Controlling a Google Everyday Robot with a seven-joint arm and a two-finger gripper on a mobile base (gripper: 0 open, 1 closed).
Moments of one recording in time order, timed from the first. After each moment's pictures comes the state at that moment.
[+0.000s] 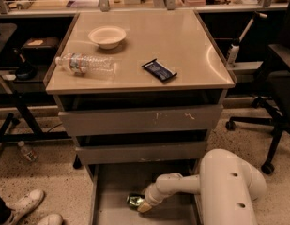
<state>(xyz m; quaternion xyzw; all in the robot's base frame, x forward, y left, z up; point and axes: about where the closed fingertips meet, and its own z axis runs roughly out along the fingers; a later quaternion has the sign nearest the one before) 0.503 0.008 0.132 -0.61 0.75 0.20 0.17</state>
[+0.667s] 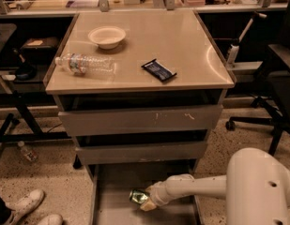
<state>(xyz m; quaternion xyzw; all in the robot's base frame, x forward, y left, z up) 0.491 -0.005 0.207 -0.58 0.76 0.21 0.22</state>
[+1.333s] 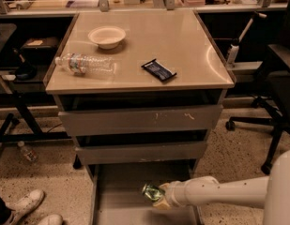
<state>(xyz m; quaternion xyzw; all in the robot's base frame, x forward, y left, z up) 0.467 -0.065 0.307 -0.54 0.79 0.16 0.26</state>
